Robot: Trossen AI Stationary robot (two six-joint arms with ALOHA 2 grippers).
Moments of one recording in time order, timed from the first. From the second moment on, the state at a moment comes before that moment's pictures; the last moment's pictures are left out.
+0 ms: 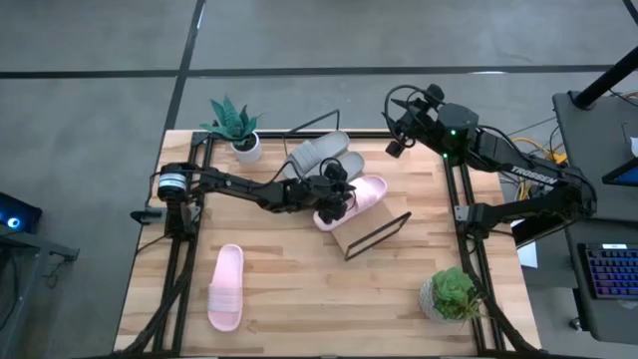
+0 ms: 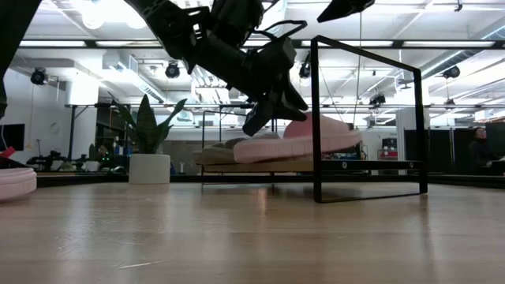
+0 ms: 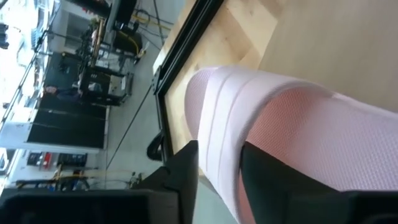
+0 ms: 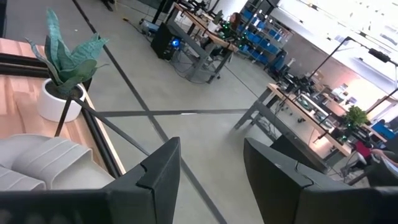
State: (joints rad) left arm 0.08 1.85 1.16 0.32 -0.29 1.02; right arm -0.34 1.08 1.15 -0.24 0.46 -0.48
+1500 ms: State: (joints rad) left arm 0.10 1.85 1.18 0.22 -0.15 1.03; right arm -0.34 1.08 1.15 -0.28 0.46 -0.47
